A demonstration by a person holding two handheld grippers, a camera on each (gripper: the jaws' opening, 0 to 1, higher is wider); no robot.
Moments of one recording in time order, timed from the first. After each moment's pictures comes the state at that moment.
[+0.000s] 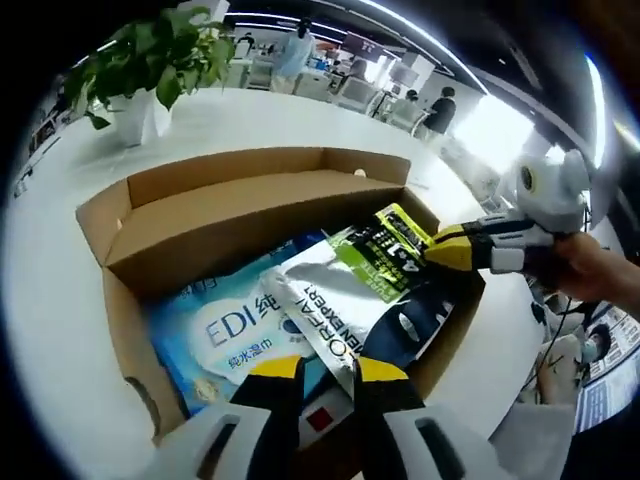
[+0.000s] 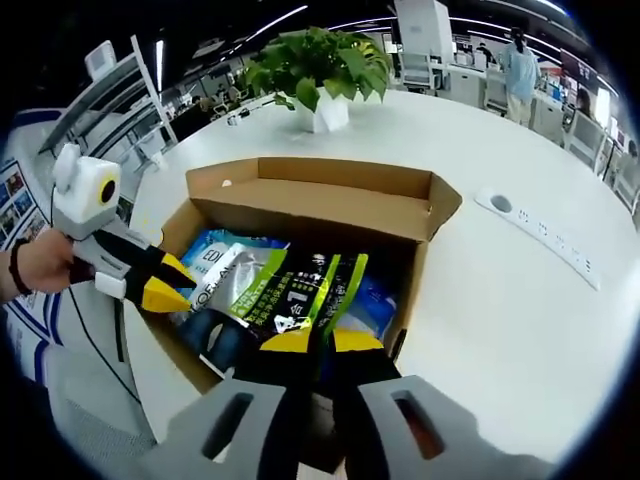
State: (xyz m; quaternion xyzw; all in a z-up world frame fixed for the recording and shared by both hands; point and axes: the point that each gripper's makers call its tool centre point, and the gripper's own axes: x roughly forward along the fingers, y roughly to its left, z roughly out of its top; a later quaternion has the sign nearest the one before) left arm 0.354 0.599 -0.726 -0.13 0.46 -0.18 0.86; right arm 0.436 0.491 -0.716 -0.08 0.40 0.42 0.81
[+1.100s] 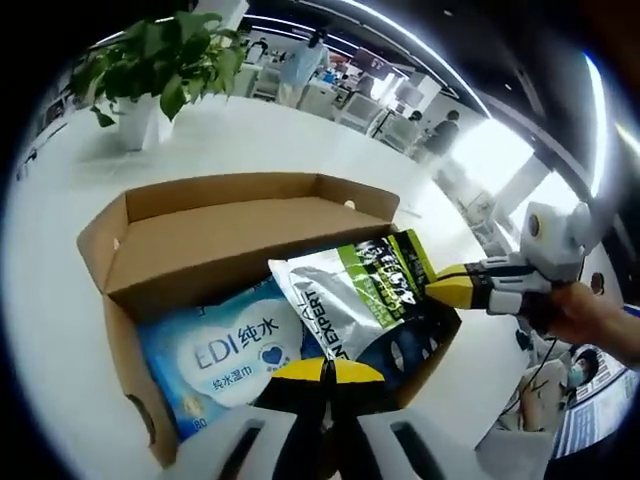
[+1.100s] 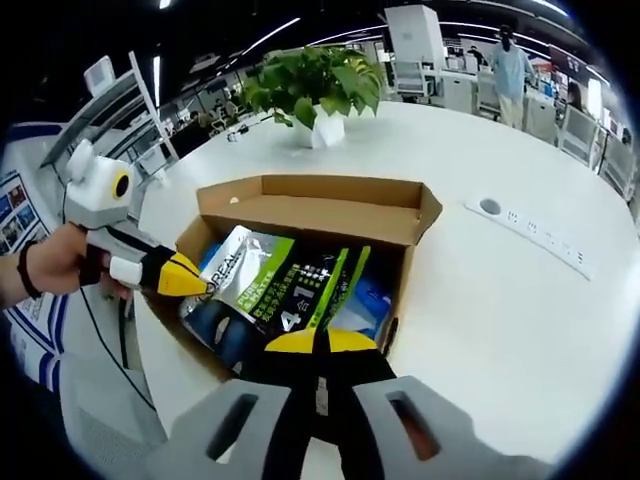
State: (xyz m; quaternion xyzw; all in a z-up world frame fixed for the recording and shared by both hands) left arm 0.369 0.585 -0.686 -0.16 0.43 -0.18 0.87; right arm 0.425 0.477 -0.687 -0.05 0.38 0.42 0.82
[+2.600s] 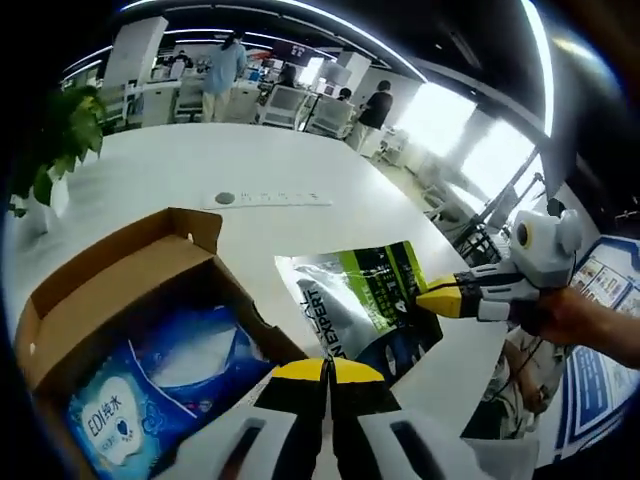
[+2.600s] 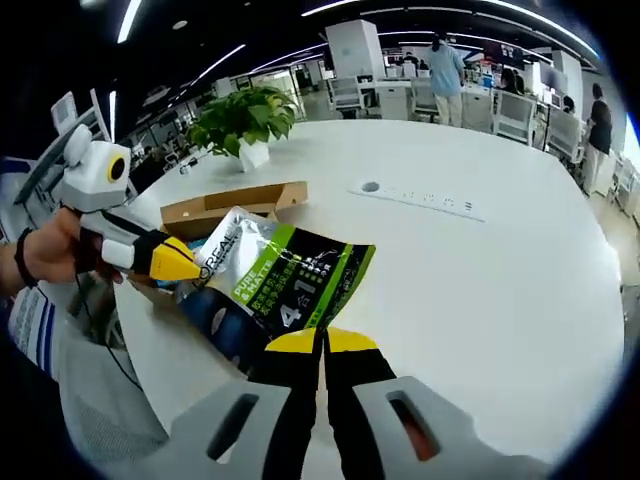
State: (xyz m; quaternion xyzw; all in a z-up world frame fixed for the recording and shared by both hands) left arm 0.387 0.414 -0.655 -0.08 0.42 -0.31 0.85; right arm 0.405 0.292 -0.671 -0.01 0.37 0.31 0.88
